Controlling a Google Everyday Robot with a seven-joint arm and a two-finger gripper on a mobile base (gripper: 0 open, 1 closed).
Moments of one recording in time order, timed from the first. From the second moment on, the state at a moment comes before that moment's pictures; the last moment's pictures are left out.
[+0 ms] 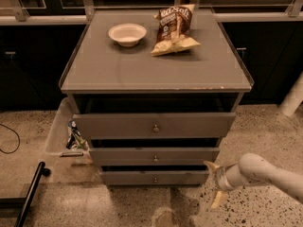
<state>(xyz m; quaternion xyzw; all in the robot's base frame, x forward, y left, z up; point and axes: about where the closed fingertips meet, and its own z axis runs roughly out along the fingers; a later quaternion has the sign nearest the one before) 0.501 -0.278 0.355 -0.66 0.70 0.10 0.24</state>
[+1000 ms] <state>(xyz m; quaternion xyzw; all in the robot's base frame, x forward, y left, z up) 0.527 -0.222 0.242 -0.71 0.64 0.11 0.28</state>
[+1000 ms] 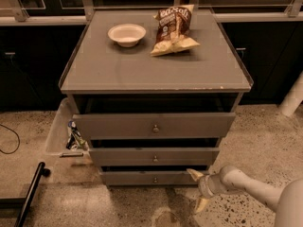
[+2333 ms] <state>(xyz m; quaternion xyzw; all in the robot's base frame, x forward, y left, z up) 0.548 -0.212 0.197 -0.73 0.62 0.07 0.28</state>
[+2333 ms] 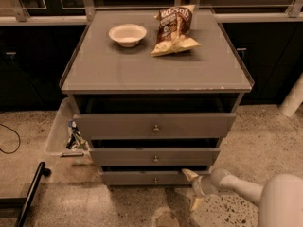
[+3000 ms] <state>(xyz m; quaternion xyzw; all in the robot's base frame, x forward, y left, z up) 0.584 -0.215 0.166 -0.74 0.61 0.01 0.28</state>
